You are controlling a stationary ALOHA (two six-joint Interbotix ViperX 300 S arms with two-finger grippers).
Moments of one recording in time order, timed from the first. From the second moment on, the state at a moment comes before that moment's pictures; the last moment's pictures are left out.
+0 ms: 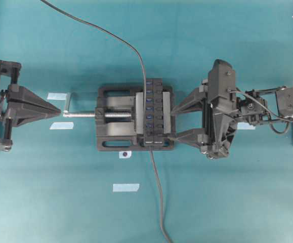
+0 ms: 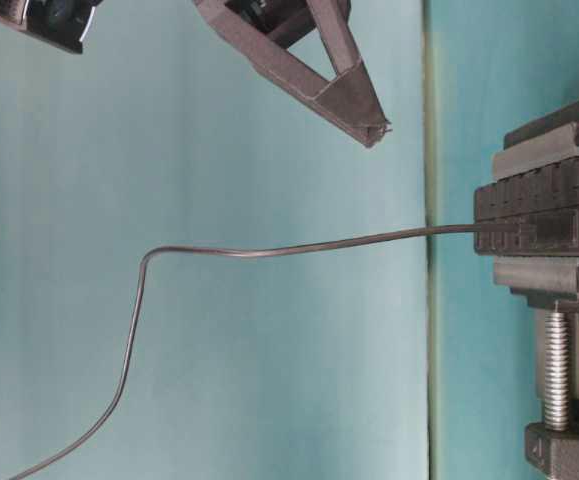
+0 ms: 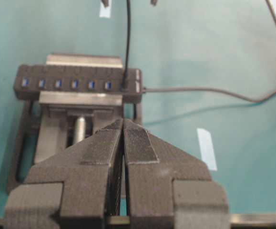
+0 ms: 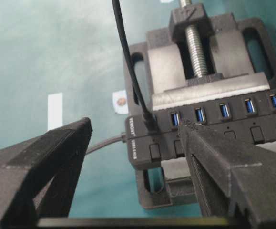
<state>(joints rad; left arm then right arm) -0.03 -0.86 1.08 0.01 0.13 -0.09 0.04 -0.24 0.85 -0.03 -0.08 0.30</state>
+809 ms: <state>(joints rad) -0.04 -0.84 1.08 0.01 0.08 -0.10 0.04 -0.22 0.85 -0.03 -0.08 0.30</state>
